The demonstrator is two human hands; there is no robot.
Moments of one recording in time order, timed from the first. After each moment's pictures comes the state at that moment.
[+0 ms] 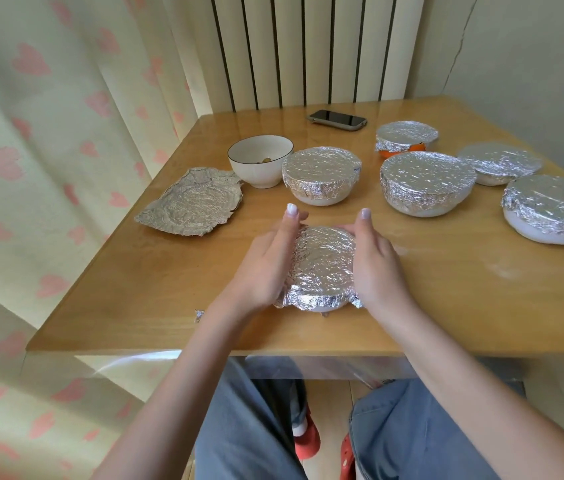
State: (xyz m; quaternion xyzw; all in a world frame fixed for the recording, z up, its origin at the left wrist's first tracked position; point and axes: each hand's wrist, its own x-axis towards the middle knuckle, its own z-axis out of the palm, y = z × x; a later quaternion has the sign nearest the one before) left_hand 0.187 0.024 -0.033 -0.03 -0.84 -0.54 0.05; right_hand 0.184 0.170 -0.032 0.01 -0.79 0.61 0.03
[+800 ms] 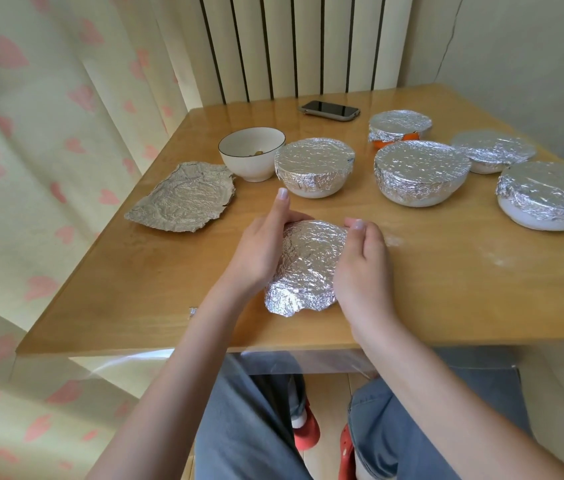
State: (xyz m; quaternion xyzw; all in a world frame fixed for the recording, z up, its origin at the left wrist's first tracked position) left_hand 0.181 0.030 -0.029 0.02 -0.81 -0.59 0.06; right_hand 0.202 0.152 -0.036 -0.06 -0.75 0.64 0.12
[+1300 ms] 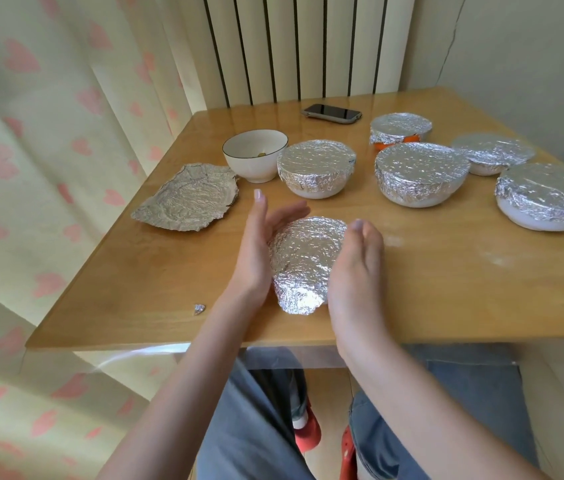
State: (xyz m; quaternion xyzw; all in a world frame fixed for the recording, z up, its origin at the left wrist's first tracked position) left_hand 0.195 0.040 -0.028 0.07 -0.63 -0.77 0.06; right_hand 0.225 0.144 -0.026 -0.11 -0.68 0.72 0.05
